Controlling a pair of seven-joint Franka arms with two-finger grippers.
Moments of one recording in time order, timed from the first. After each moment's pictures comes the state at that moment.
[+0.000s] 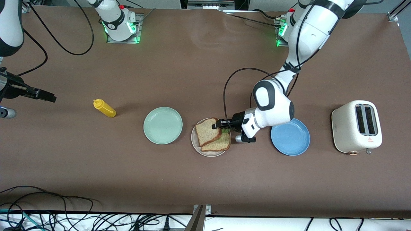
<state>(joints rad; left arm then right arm) -0.27 0.76 -0.27 -1.59 -1.14 2.46 0.30 0.01 0.22 -0.08 -1.50 -0.03 1.59 0.13</state>
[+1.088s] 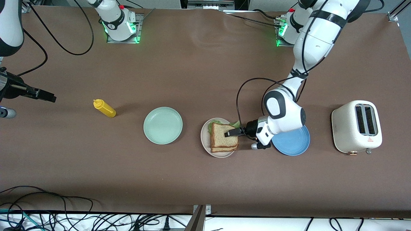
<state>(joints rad) -0.23 0.78 -0.17 -1.63 -1.14 2.46 0.32 0.01 0.22 -0.08 -1.50 -0.03 1.59 0.13</state>
